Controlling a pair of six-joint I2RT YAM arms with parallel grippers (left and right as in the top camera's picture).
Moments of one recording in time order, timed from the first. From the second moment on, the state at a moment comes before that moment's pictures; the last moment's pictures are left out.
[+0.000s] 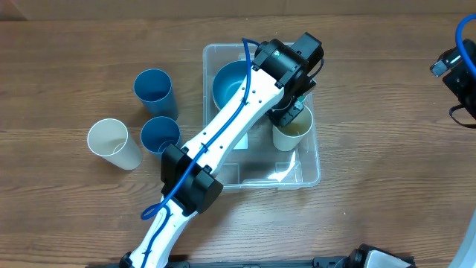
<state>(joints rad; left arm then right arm) -0.73 2.36 2.54 -1.63 0.00 0.06 -0.35 1.38 1.79 -1.17 -0.02 0.49</state>
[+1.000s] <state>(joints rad) 0.43 1.79 1.70 -1.46 0.09 -0.22 -0.35 1.38 1.79 -1.17 -0.02 0.49</state>
